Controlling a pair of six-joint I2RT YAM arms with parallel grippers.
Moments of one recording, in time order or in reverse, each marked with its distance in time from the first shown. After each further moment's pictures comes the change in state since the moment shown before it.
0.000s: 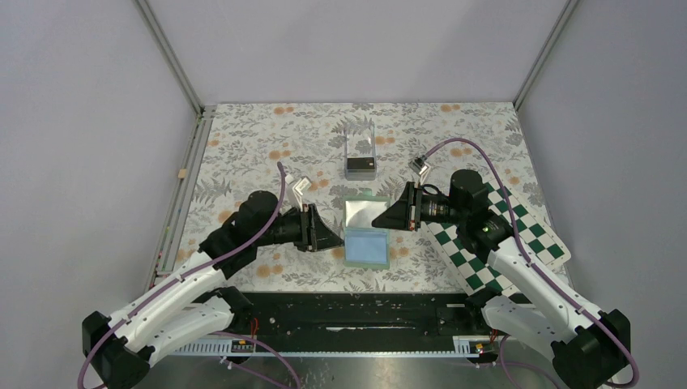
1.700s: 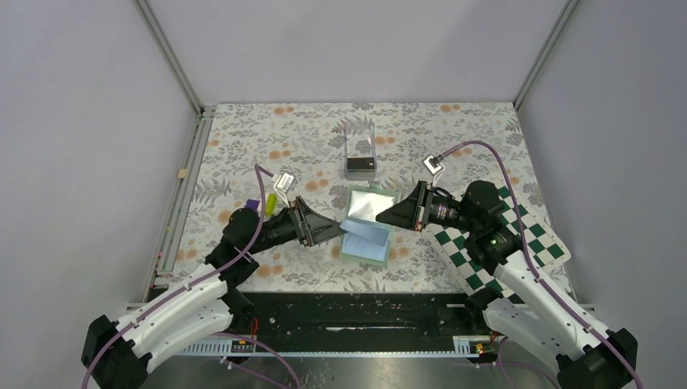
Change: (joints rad) left arm 0.005 -0.086 -0.229 0.599 -0.013 -0.329; right arm 0.000 -0.114 -0.064 0.158 0.068 0.063
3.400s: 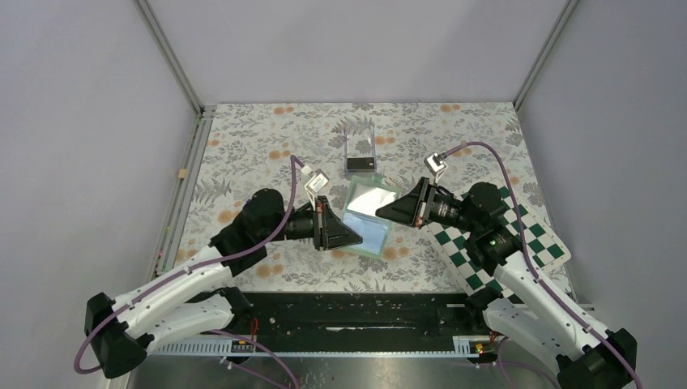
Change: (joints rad) left arm -0.123 0.183 0.258 -0.270 0.084 0.360; right arm 0.000 -0.009 -0.015 0.060 0.055 0.146
